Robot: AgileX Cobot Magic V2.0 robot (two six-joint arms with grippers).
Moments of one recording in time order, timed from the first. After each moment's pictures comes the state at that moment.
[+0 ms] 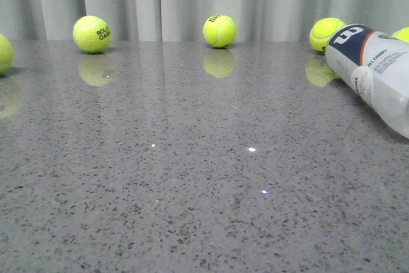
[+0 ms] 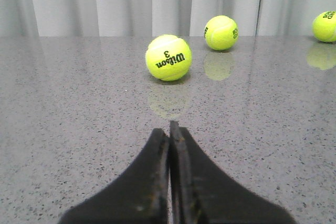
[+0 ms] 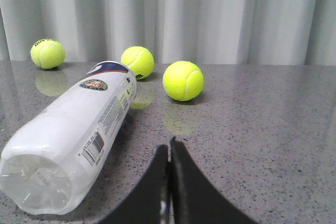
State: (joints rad) left arm -0.02 -0.01 0.00 -0.03 0.14 0.06; right arm -0.03 -0.01 0.03 -0.07 0.02 0.10
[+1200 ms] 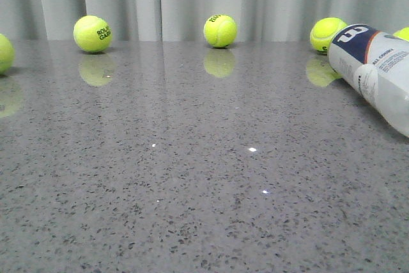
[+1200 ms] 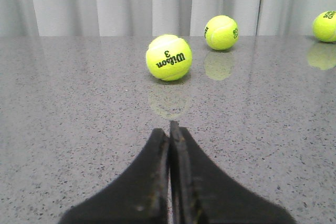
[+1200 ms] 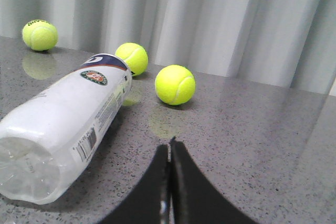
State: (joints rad) left arm -0.02 -0.01 0.00 -0.03 0.14 0.06; right arm -0.03 -0.01 0.03 -0.17 0.01 0.04
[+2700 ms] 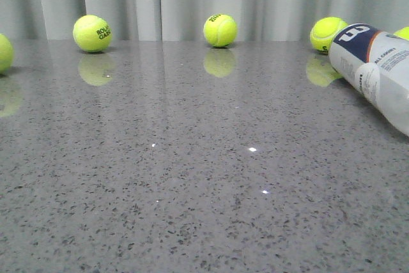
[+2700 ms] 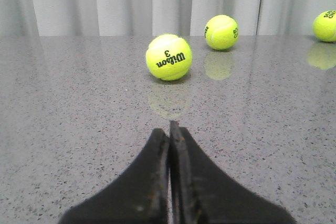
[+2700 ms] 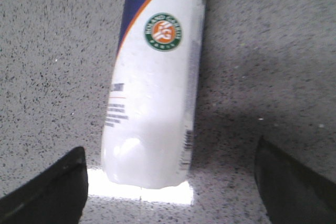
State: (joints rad) left arm -0.02 -0.01 0.00 -0.03 0.14 0.06; right arm 0.09 1.14 -1.12 0.14 1.05 0.09
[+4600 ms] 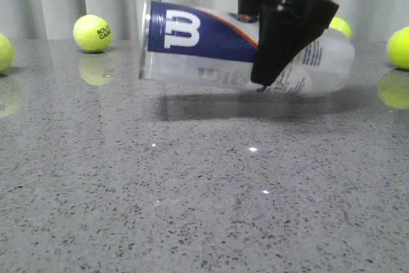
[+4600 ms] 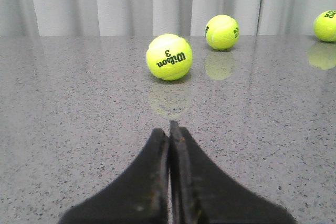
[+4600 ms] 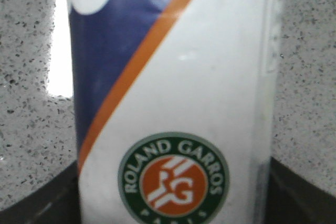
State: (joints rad) left arm -0.02 -0.01 0.00 -0.03 0.14 0.06; right arm 0.48 1.78 -1.55 0.26 1.10 -1.29
